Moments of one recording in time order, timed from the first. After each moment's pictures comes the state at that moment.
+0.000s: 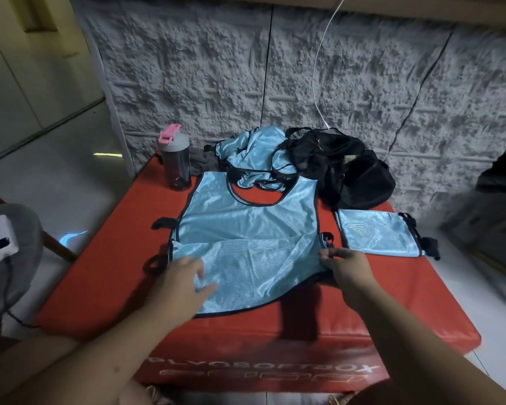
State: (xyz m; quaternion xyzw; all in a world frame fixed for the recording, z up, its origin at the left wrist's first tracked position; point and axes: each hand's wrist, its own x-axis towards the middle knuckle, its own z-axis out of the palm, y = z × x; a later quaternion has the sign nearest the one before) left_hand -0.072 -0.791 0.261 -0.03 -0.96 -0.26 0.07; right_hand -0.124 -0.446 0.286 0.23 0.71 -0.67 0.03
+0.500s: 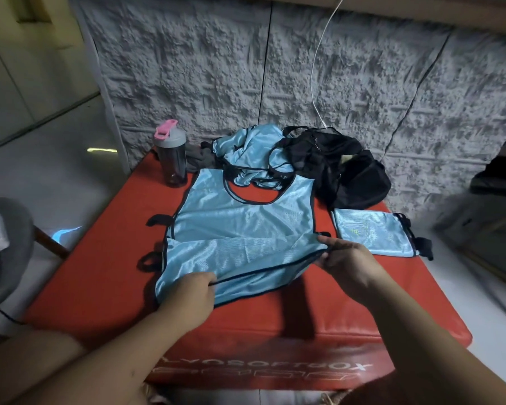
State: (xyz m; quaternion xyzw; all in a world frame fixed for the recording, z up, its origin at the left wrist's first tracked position) left_hand -0.075 -0.762 0.241 -0.03 -0.97 -0.23 0.00; right_hand -0.123 -0.435 0.311 0.16 0.53 -0.83 0.10
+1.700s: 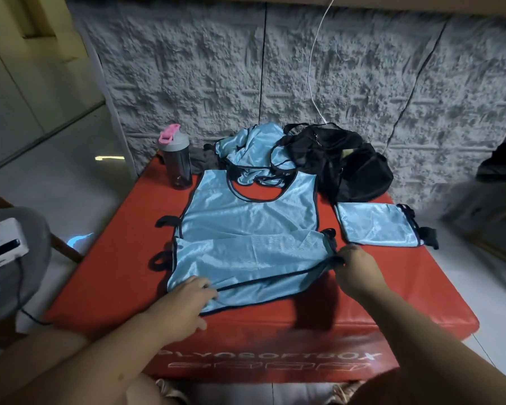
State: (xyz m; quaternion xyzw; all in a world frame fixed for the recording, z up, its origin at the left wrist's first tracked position) left_hand -0.053 -0.798 0.253 -0.22 -0.96 -0.11 -0.13; right_hand -0.105 -0.417 0.281 0.04 0.98 -0.20 -0.03
